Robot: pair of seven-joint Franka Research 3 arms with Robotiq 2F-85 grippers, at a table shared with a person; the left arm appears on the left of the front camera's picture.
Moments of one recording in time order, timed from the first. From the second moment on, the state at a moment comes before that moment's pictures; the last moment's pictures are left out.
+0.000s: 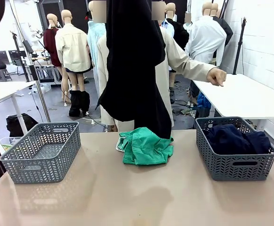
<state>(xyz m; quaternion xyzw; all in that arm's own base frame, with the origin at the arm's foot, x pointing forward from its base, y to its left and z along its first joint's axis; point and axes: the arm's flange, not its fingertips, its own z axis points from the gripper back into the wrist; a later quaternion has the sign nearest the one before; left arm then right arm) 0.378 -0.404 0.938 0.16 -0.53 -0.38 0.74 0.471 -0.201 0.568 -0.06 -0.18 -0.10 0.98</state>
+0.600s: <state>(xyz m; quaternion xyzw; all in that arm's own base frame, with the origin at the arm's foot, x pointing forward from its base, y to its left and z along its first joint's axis) 0.446 -0.526 0.831 0.06 -0.68 -0.20 0.70 0.471 -0.201 0.568 -0.06 -0.18 -0.10 0.98</state>
